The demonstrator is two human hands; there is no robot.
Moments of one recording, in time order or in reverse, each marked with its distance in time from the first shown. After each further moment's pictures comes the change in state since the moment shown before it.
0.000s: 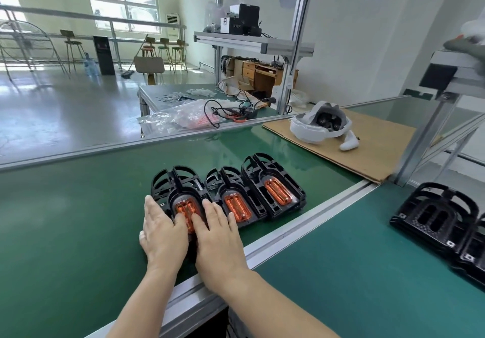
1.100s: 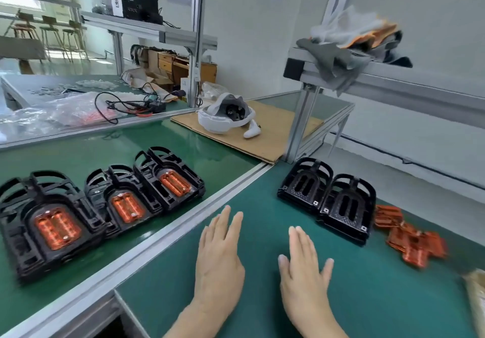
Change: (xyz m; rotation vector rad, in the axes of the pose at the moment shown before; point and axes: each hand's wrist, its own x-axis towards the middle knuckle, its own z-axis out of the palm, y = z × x) left_hand -0.183 0.076 0.118 0.160 -0.468 0.789; right_hand -0.211 0.147 -0.095 0.025 0.221 0.909
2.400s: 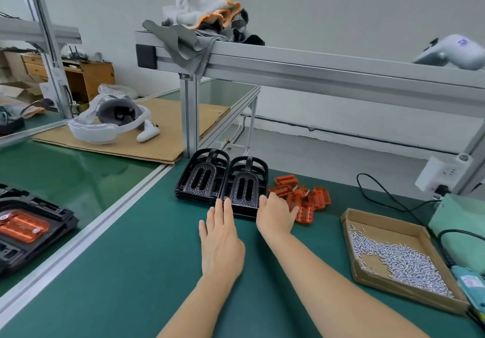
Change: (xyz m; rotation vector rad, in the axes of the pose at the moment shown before) left_hand 0.037 0.129 0.140 0.020 -0.247 0.169; right_hand 0.110 0.119 -0.070 0.011 0.331 0.487
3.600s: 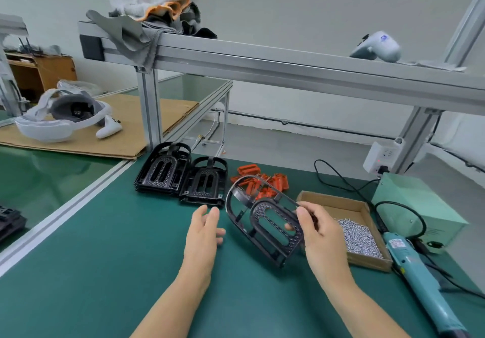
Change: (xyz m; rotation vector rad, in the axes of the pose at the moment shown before) left_hand -0.041 0.049 -0.017 -1.106 -0.158 -0.362; right_hand -0.085 0.132 -0.109 0.723 0.206 -0.207
